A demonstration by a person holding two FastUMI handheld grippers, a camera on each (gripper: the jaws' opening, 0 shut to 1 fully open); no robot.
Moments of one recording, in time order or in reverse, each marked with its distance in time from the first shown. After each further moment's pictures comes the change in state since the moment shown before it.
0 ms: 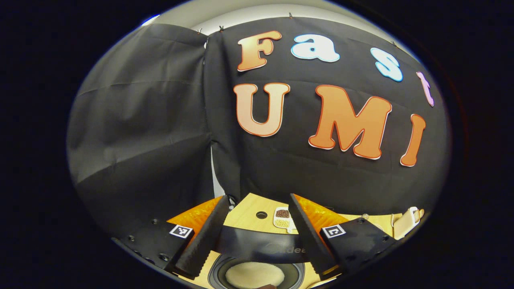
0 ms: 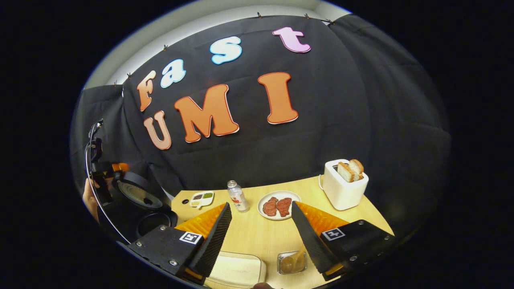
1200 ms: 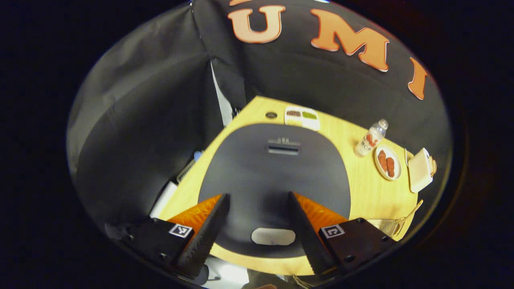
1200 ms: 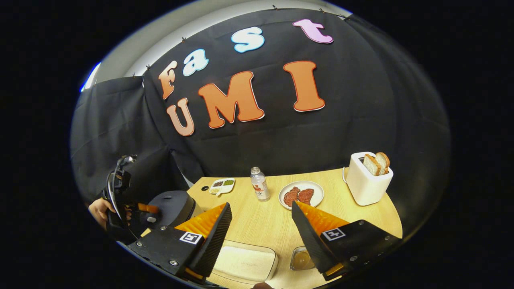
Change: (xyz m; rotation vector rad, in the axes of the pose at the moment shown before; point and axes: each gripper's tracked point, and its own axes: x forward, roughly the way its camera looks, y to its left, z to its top) left arm -0.077 0.019 -0.227 0.064 0.598 0.040; right arm -0.005 0.029 -0.036 -0.043 0.085 0.168
